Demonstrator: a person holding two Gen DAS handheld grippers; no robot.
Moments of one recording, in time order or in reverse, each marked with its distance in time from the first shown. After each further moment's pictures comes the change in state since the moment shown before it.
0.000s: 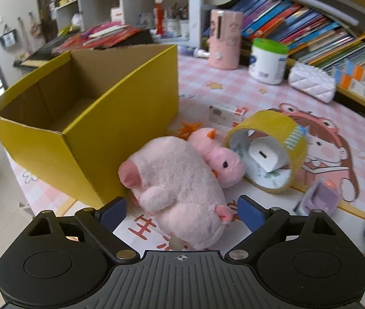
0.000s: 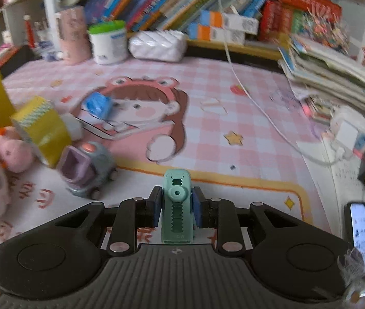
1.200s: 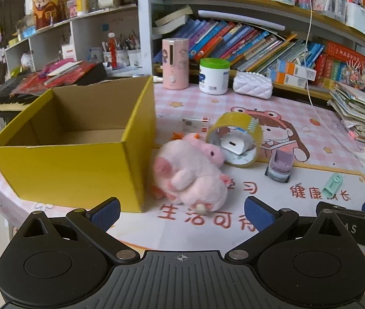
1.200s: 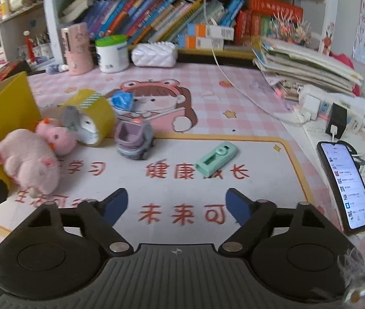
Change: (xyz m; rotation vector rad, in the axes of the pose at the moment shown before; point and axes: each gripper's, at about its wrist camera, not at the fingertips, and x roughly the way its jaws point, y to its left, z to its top) left arm -0.070 0.072 -0.022 0.234 -0.117 -0.272; right arm -0.078 0.064 -0.053 0.127 -0.038 -0.116
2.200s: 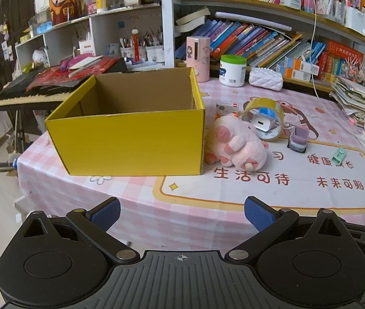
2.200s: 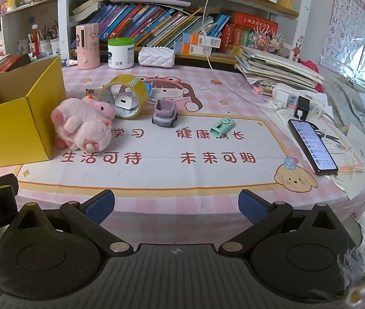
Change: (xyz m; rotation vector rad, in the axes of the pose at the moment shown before) left arm -0.060 0.083 -0.041 0.015 0.010 -0.005; right arm -0.101 0.103 -0.071 0.004 -0.038 -0.153
